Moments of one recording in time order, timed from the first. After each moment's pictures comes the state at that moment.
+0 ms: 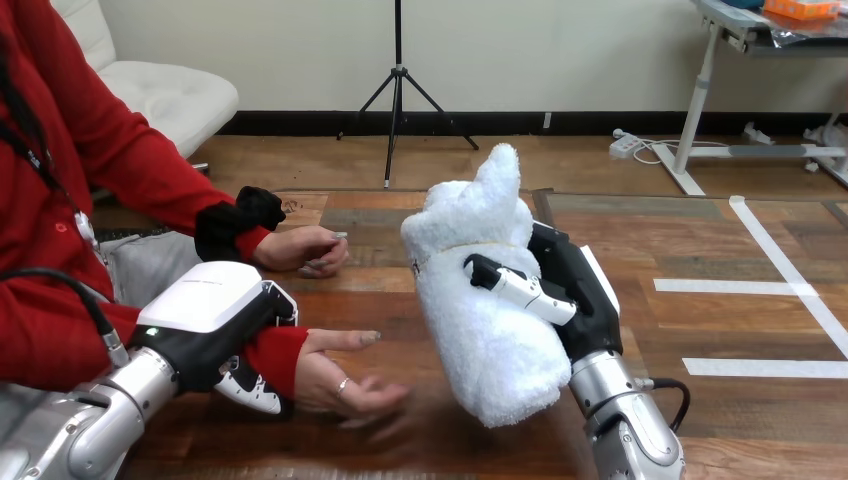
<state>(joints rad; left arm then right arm) -0.34 0.69 -0.35 0.66 0.68 -0.55 0.10 -0.50 0.04 -0.24 1.08 0.30 -0.58 0.53</state>
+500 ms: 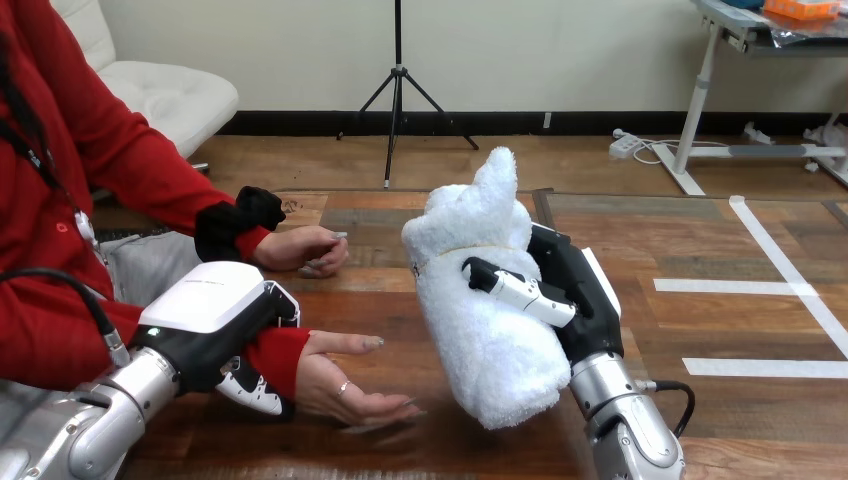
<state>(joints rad) -0.34 0.69 -0.35 0.66 0.68 -0.56 0.10 -0.50 0.04 -0.24 1.10 0.26 -0.60 0.49</state>
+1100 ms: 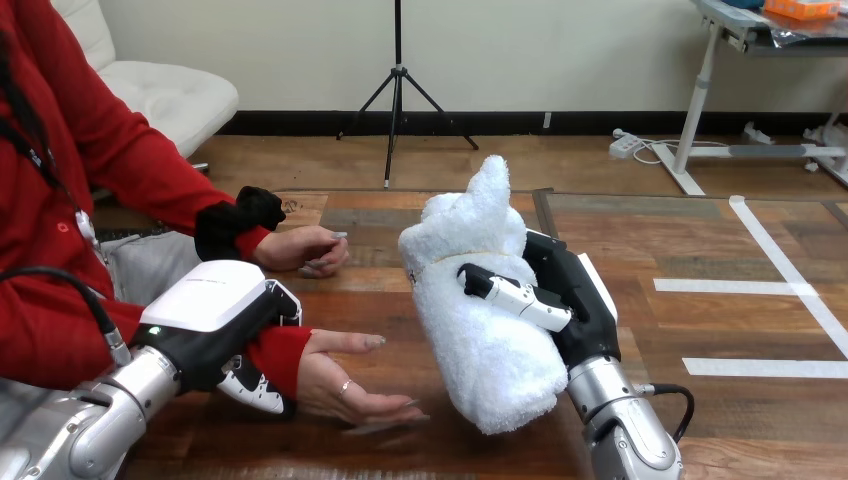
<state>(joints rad) -0.34 0.69 -0.34 0.65 0.68 -0.56 0.09 -0.50 0.04 -0.24 1.11 0.24 -0.60 0.47</state>
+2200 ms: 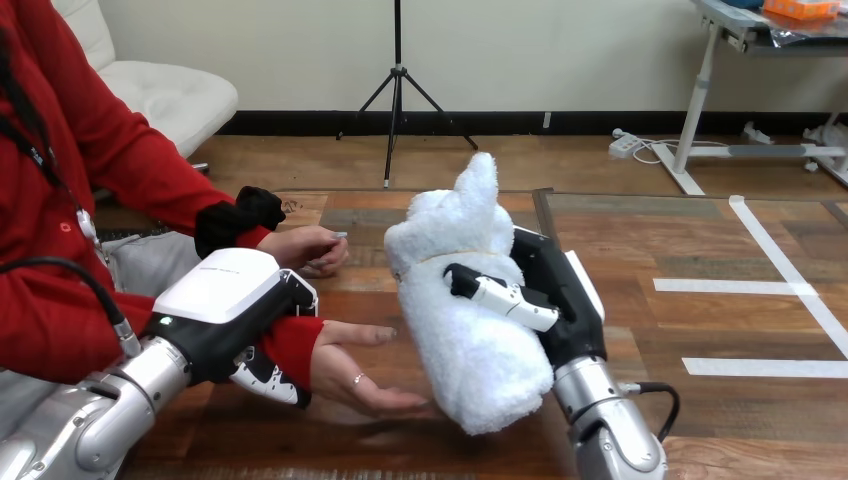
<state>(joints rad) -0.33 0.69 -0.34 0.59 0.68 -0.57 0.08 -0.50 0.08 -0.24 1.11 0.23 -0.64 0.47</state>
